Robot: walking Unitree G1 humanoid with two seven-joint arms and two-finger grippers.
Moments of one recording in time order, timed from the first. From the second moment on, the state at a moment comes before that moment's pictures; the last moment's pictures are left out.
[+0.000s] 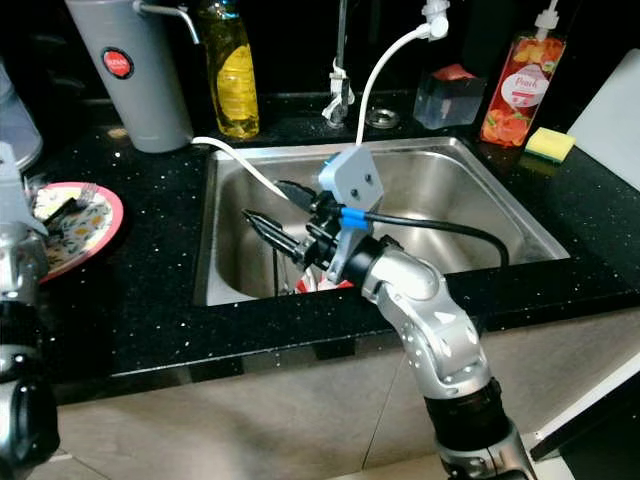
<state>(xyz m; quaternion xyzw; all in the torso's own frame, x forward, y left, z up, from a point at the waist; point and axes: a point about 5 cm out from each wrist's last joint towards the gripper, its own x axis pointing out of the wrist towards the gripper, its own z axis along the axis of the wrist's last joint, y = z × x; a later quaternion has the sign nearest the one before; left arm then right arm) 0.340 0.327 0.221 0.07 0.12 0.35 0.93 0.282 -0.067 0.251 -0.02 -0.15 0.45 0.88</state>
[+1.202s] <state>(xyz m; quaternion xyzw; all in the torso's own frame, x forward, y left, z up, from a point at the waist) 0.331 0.316 0.213 -0.02 0.15 0.32 0.93 0.282 -0.066 0.251 -0.02 -0.15 0.45 0.88</state>
